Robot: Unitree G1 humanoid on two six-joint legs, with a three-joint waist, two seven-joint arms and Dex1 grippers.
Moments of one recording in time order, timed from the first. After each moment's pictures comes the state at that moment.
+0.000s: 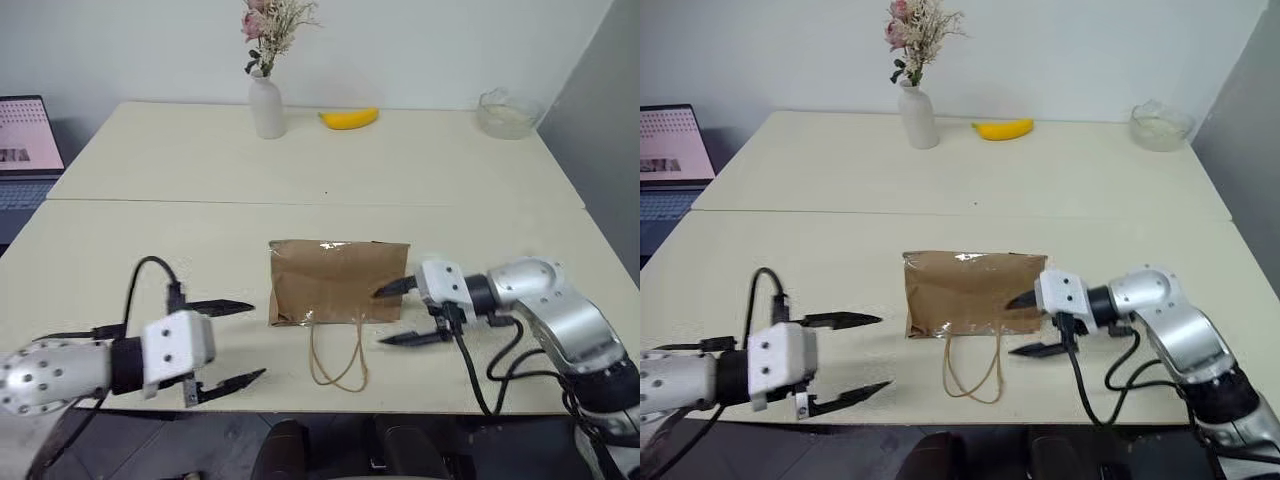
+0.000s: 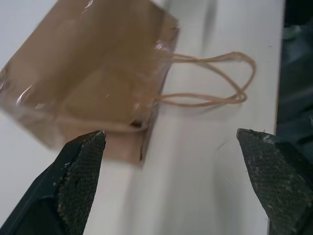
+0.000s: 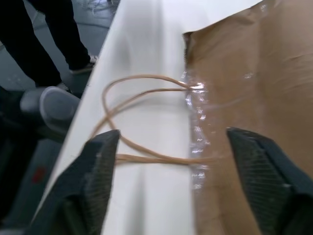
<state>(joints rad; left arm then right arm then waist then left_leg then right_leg) 0.26 0.98 0.25 -0.64 -0.32 0.13 -1.11 -0.36 -0.73 0.22 -0.44 0.30 0.51 1.25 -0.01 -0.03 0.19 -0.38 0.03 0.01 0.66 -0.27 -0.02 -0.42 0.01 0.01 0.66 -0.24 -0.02</state>
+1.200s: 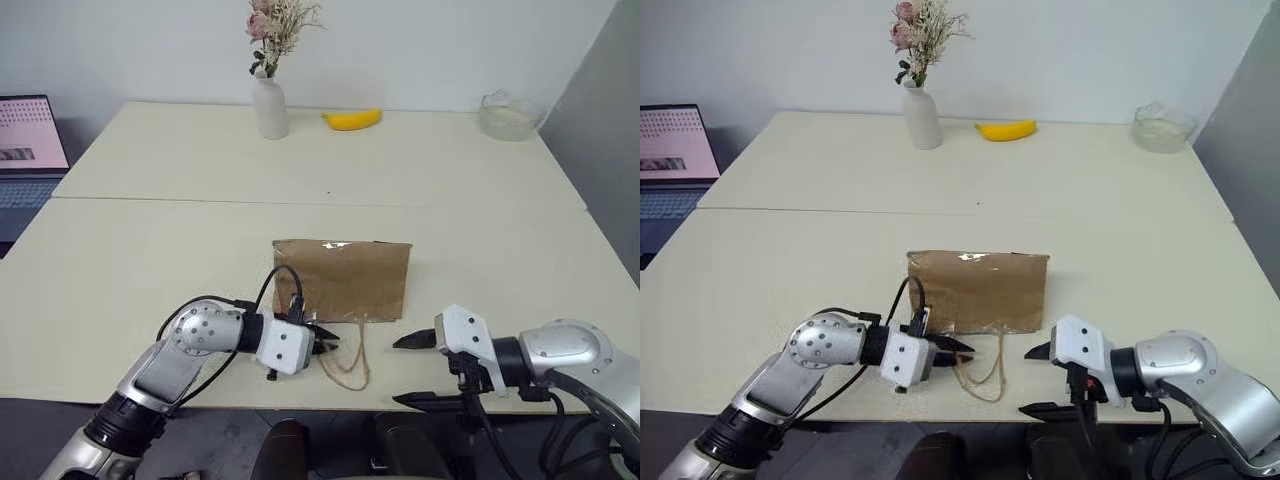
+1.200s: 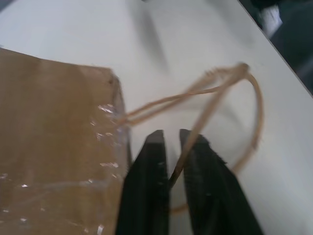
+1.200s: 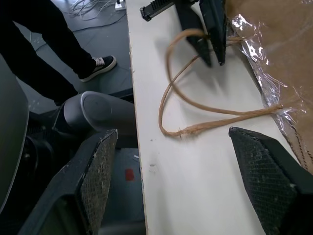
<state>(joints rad) -0.25 0.69 -0.30 -0.23 -0.08 -0.12 -1.12 -0.07 -0.87 0.12 -0.79 0.55 0.83 0.96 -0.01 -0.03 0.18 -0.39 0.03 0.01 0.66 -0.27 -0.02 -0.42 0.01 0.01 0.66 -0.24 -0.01</state>
